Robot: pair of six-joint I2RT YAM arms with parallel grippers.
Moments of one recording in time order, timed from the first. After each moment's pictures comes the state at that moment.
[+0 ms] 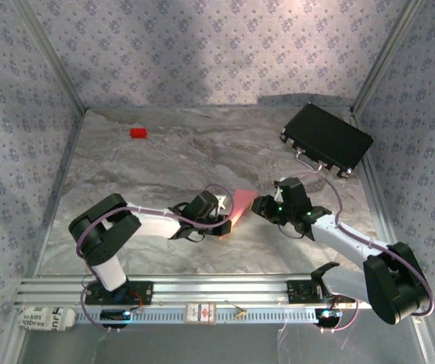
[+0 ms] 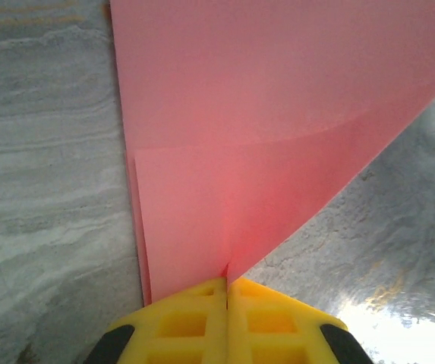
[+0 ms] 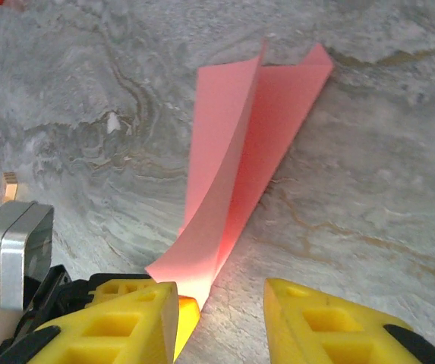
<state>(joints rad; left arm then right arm) -0.93 1.71 0.69 0.23 0.27 -0.76 0.47 1.16 0.48 -0.10 -0.32 0.83</state>
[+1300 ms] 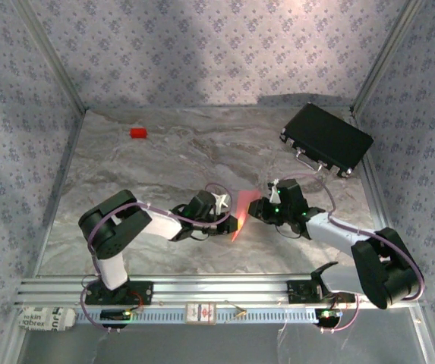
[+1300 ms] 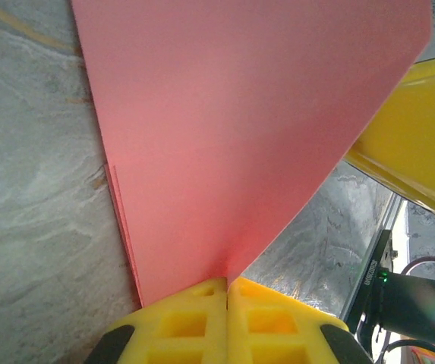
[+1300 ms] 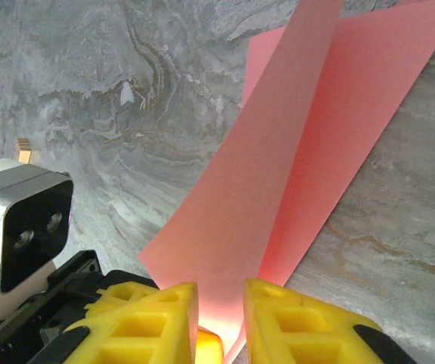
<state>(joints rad) -0.92 1.79 0.65 0.52 0.43 -0.97 0.46 1.27 0.44 0.06 -0.44 0.80</state>
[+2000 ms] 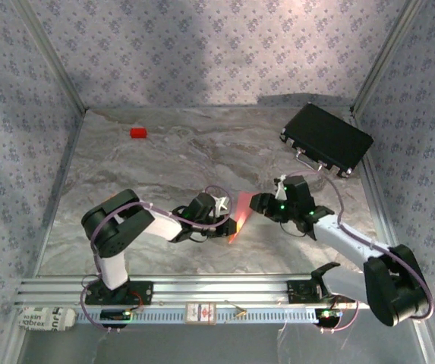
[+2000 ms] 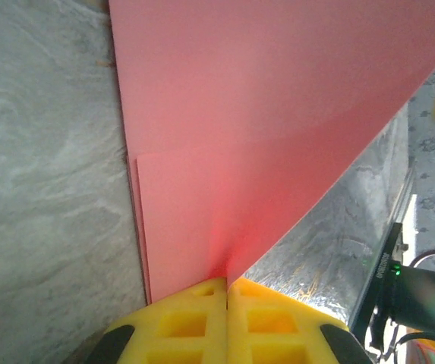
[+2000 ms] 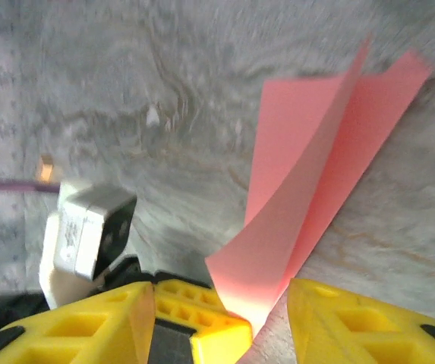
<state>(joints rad) -0.92 1.80 0.63 0.51 0.44 -0.95 0.41 1.13 0.50 -0.10 -0.40 0.80</state>
